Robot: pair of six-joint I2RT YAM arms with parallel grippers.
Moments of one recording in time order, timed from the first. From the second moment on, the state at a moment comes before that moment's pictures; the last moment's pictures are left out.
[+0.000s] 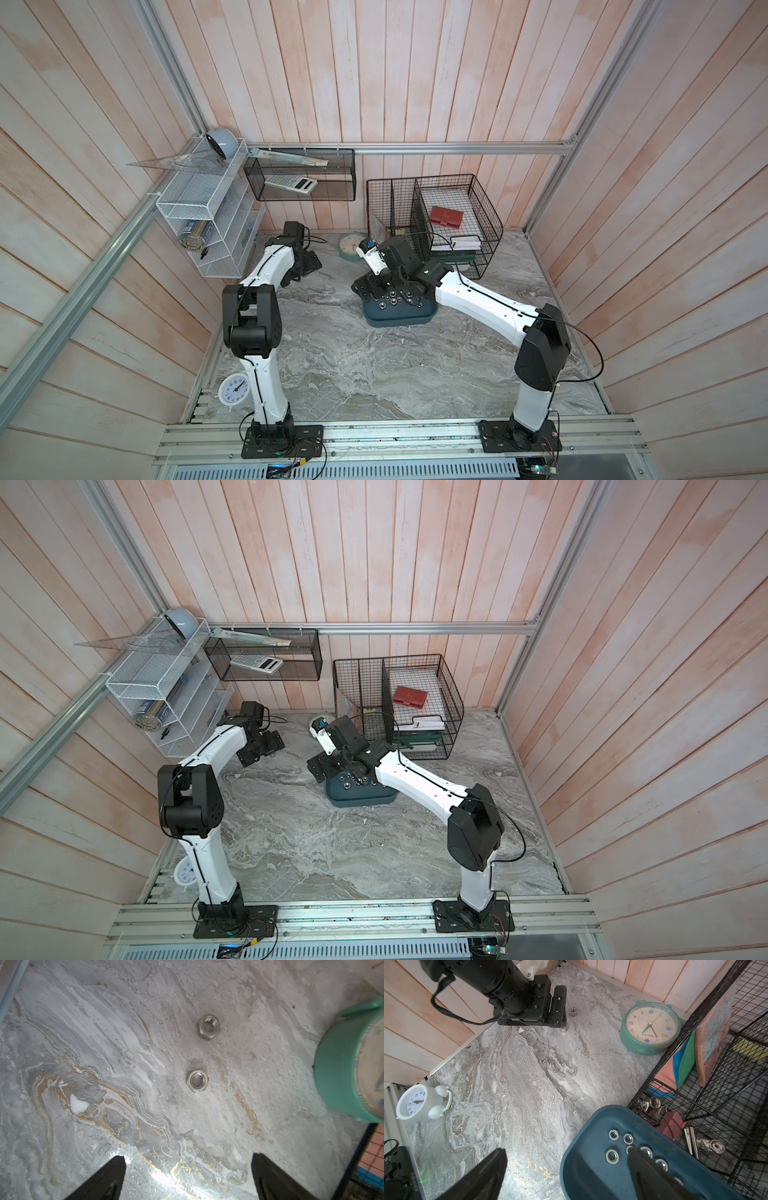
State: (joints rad) left arm 0.00 2.06 1.69 -0.81 -0.09 -0.50; right arm 0.87 1.86 1.68 -0.51 -0.10 0.12
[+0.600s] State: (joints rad) left arm 0.02 2.27 1.87 -0.77 -0.09 -0.45; right arm 0.85 1.88 1.70 -0.53 -0.11 0.12
